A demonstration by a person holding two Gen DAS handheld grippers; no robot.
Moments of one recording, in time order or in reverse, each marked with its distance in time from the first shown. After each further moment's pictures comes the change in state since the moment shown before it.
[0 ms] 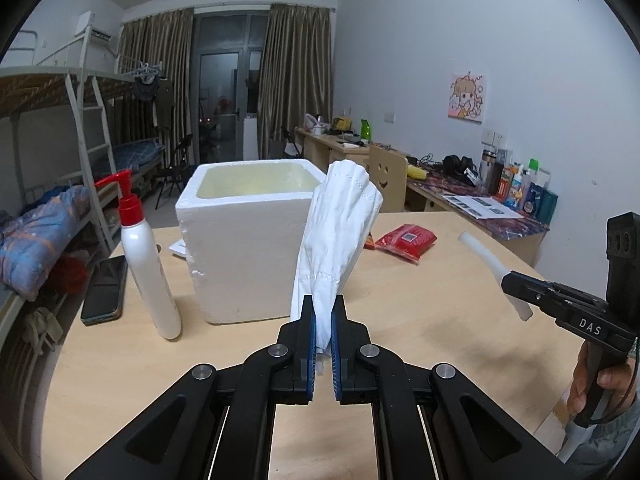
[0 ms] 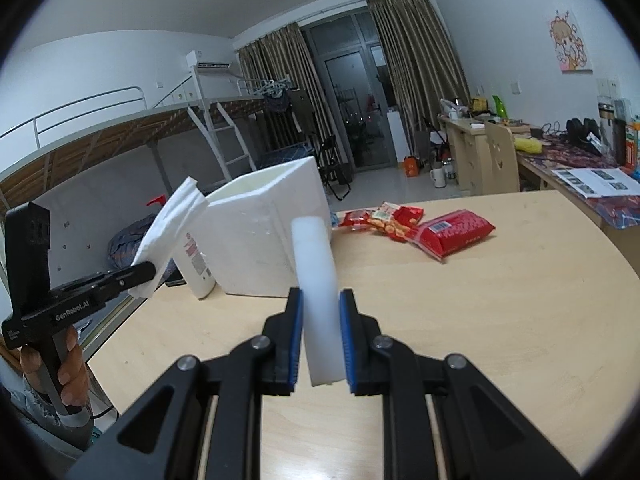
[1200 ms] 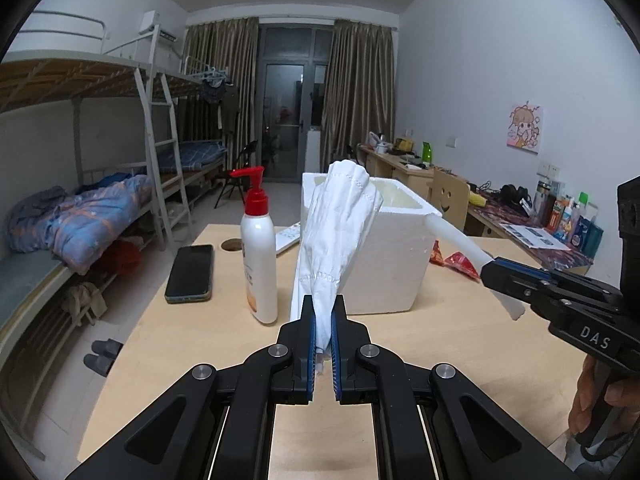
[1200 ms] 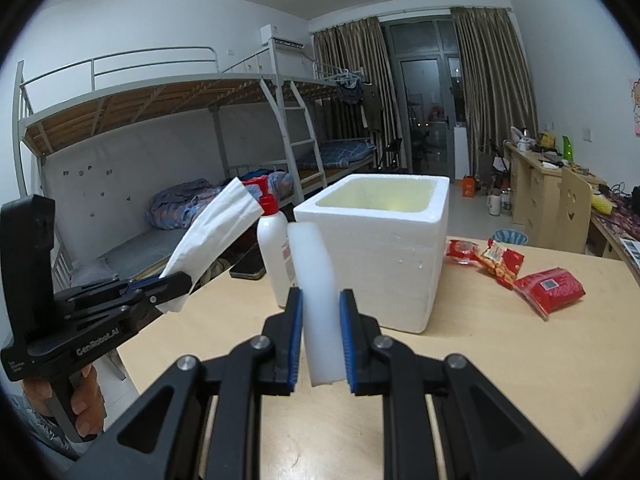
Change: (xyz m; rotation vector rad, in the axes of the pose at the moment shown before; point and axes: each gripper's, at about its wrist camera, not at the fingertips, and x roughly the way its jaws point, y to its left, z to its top) left arm -0.059 0.058 -0.014 -0.109 -0.065 0.203; right arm 0.052 0.118 0.025 -0.210 0.031 0.142
